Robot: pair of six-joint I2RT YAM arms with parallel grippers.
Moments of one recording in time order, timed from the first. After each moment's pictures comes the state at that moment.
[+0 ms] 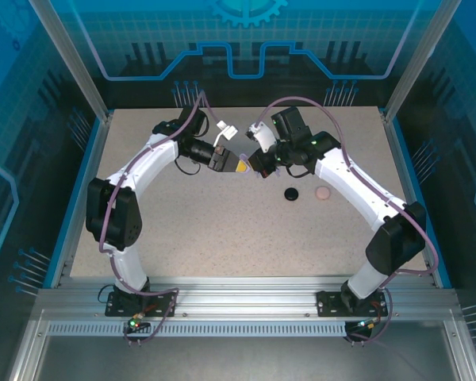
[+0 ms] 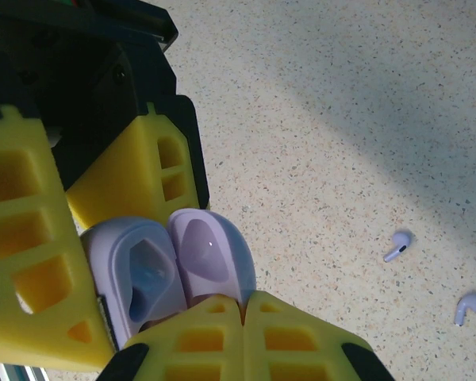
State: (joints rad) left arm -0.30 1.85 1.62 -0.90 1.22 0.12; right arm 0.54 1.63 1.56 -0.77 -0.34 -0.10
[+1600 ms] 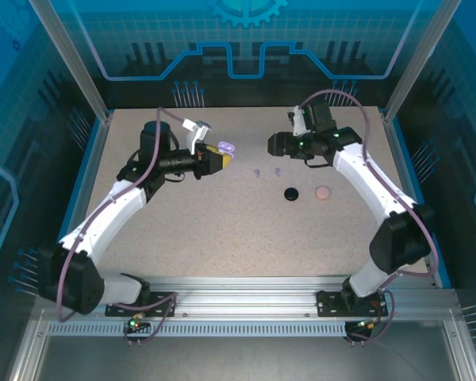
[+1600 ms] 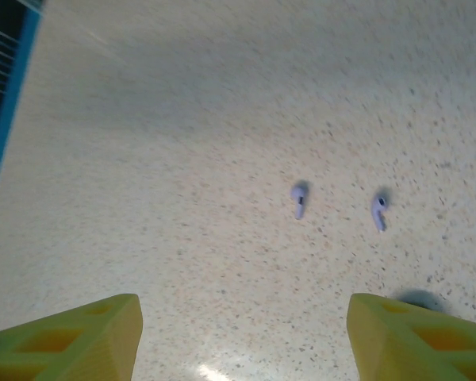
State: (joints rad) left arm -0.28 1.29 1.05 -0.08 0.82 -0.22; right arm 0.34 1.65 1.52 -0.74 -0.26 0.40
